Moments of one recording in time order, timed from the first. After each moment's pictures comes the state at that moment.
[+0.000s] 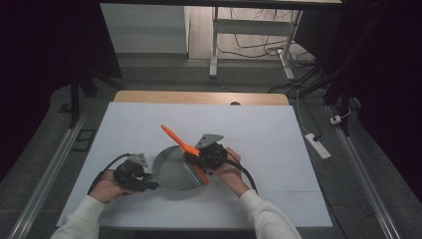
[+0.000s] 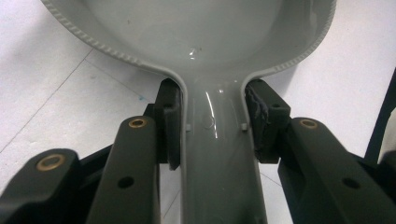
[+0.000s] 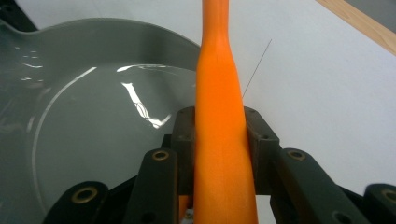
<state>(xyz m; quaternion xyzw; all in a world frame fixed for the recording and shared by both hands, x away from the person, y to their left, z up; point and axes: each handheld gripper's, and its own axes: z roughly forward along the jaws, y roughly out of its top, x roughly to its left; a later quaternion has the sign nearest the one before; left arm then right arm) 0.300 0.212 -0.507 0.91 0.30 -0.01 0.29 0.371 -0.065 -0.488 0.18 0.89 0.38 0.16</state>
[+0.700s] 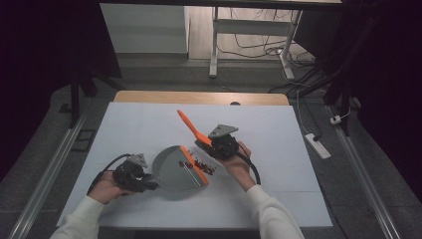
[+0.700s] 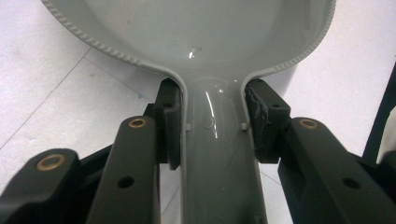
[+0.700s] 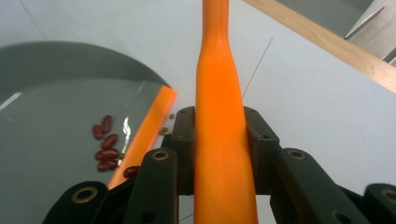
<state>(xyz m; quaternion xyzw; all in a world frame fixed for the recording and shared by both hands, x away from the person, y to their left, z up) 0.298 0.214 -0.506 0.91 0.31 -0.01 0.29 0.396 -0.094 -0.479 0.25 0.86 0.40 0.19</state>
